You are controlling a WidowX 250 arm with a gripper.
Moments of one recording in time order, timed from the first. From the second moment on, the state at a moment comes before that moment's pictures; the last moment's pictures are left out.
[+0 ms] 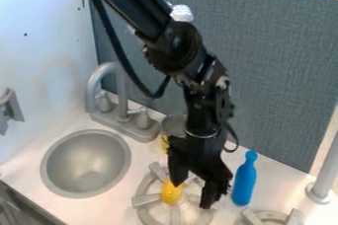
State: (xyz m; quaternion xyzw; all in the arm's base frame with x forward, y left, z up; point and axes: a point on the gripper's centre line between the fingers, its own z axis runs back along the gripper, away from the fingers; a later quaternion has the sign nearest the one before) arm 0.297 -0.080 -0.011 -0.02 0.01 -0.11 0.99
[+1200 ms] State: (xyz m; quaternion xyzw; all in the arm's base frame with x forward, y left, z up) arm 0.360 -0.110 -0.007 -0.01 0.01 -0.11 0.99
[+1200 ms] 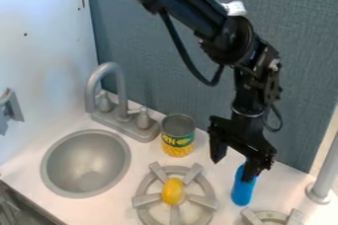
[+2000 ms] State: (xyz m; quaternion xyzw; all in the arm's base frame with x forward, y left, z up) arm 0.385 -0.120 -0.022 -0.01 0.01 -0.09 1.00
